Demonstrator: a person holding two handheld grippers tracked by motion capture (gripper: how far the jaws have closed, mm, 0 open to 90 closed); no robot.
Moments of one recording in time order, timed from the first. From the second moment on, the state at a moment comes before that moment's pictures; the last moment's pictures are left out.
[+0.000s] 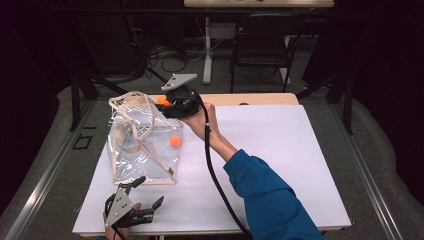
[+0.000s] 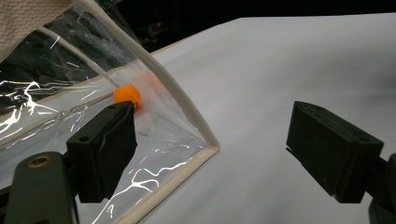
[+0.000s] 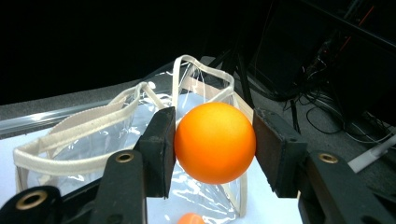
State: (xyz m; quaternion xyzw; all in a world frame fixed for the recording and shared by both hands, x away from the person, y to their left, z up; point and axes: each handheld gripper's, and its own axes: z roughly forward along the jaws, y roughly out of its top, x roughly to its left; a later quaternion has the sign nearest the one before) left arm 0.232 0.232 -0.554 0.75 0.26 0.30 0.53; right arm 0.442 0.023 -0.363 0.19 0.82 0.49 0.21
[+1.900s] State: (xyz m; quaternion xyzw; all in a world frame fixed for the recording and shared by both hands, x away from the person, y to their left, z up) left arm 0.230 0.234 -0.553 0.75 0.26 0.30 0.53; right arm 0.436 0.074 -0.375 0.16 0.83 0.49 0.19
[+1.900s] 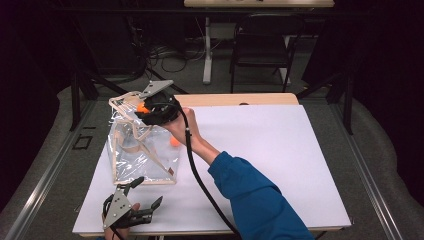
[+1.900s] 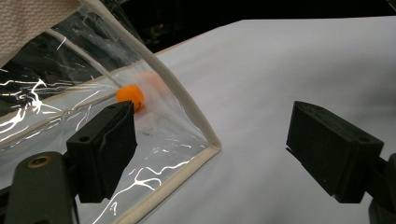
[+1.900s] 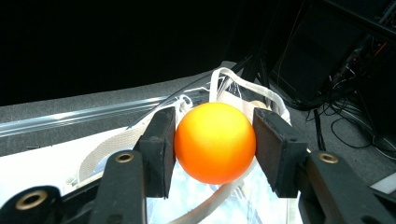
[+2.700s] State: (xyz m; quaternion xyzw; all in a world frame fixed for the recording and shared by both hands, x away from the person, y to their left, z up) left arm 0.229 0.236 -0.553 0.75 0.26 0.30 0.53; right arm 0.438 0.088 -0.388 0.17 0.85 0.47 0.16
